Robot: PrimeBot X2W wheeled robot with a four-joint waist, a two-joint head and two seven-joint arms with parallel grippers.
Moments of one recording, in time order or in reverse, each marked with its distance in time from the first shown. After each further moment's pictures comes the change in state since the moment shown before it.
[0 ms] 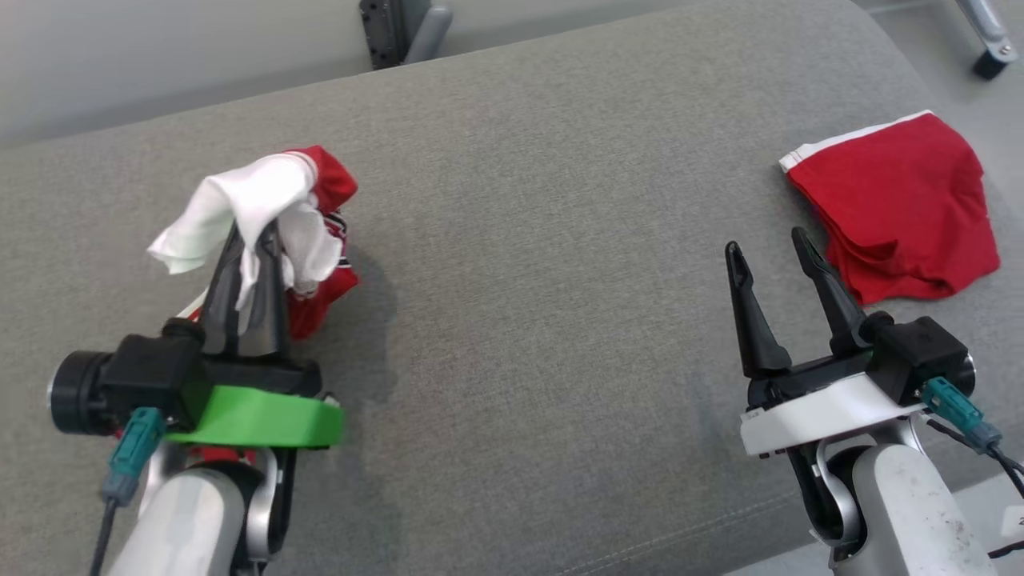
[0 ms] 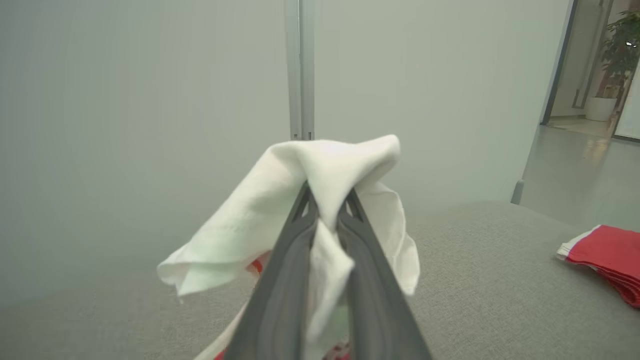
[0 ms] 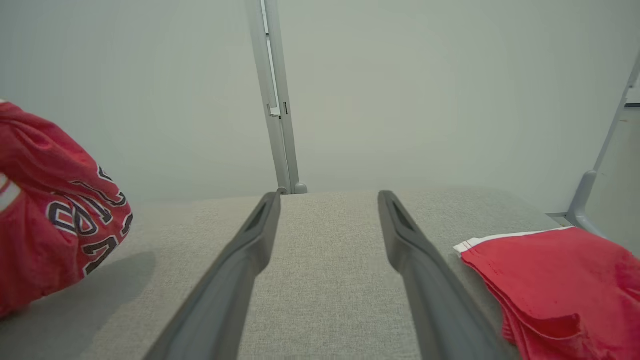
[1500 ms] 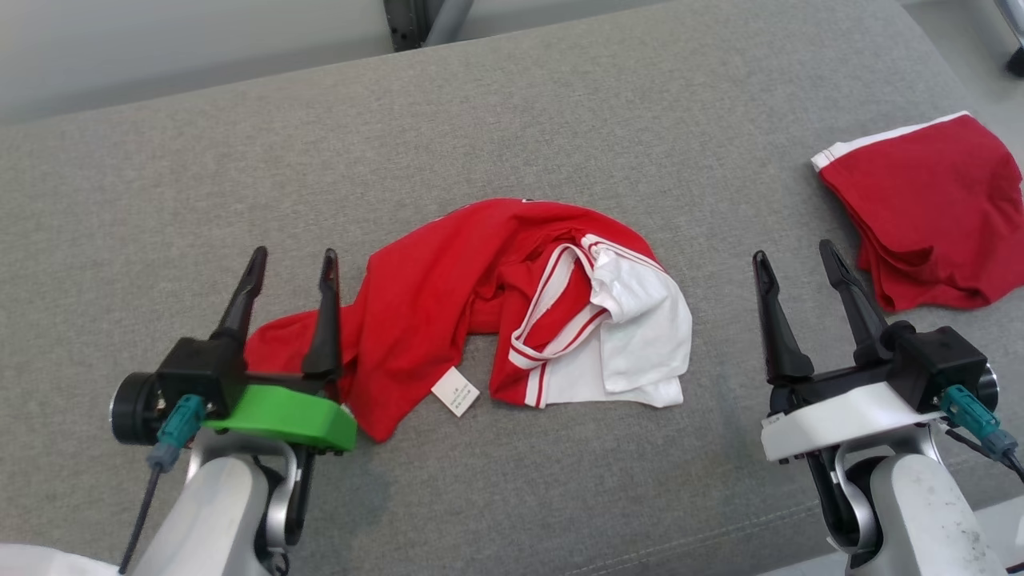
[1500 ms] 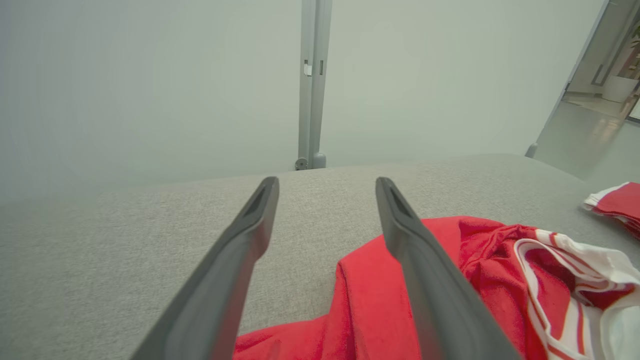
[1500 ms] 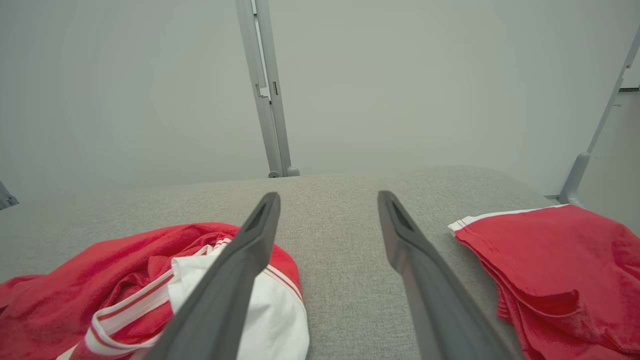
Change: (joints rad) left arm -0.088 -0.079 -0.060 0.402 -0.090 -0.101 -0.167; right arm 0.023 0.003 -0.055 0.020 -0.011 0.000 -0.005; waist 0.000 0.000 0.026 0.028
